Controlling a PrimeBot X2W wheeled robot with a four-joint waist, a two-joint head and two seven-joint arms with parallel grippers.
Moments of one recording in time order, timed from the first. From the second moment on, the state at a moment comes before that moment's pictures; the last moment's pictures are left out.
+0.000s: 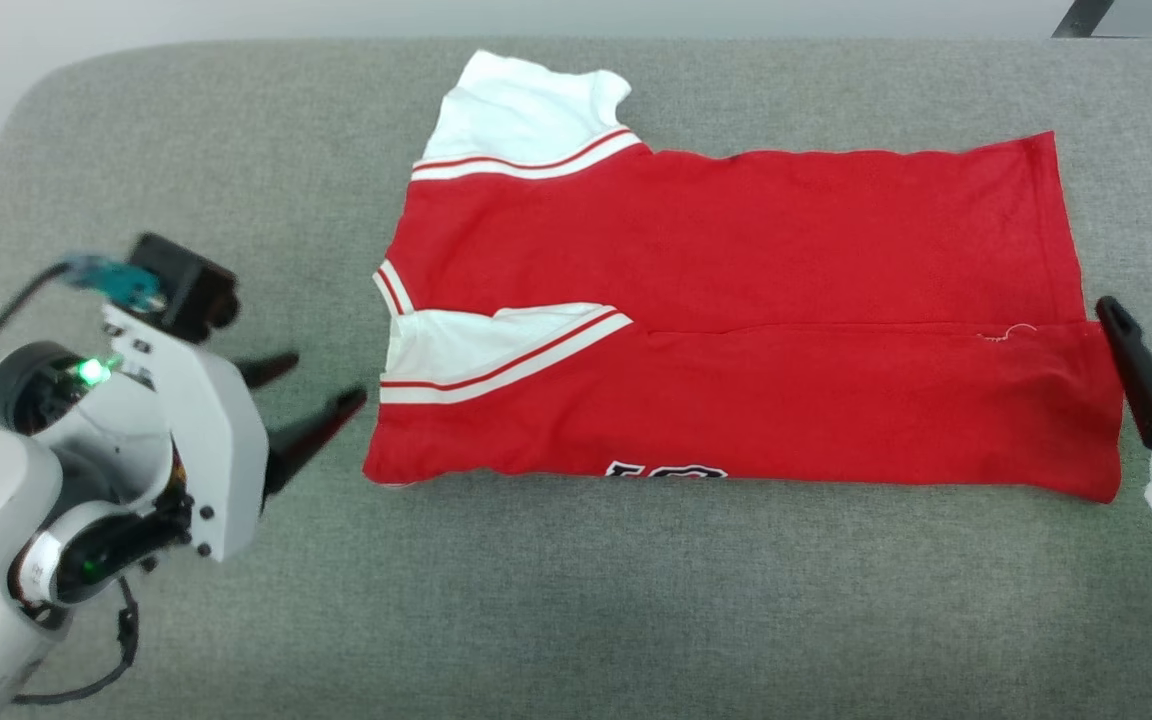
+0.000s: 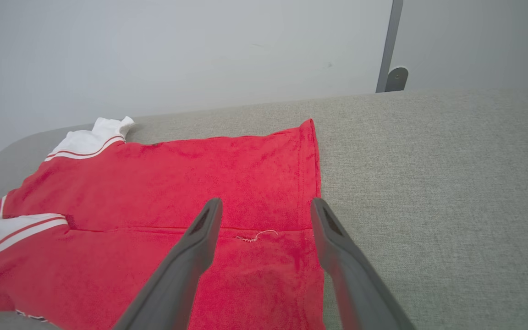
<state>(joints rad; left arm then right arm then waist) -0.67 0.87 -0.68 -0.02 -1.04 -0.03 0.51 -0.30 -0.30 -0.14 -0.09 0.52 0.13 0.48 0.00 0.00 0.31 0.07</state>
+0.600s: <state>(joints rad) -0.72 0.82 -0.73 0.11 -1.21 -0.03 0.77 -0.31 -0.29 -0.12 -0.09 0.54 0.13 0.45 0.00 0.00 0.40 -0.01</state>
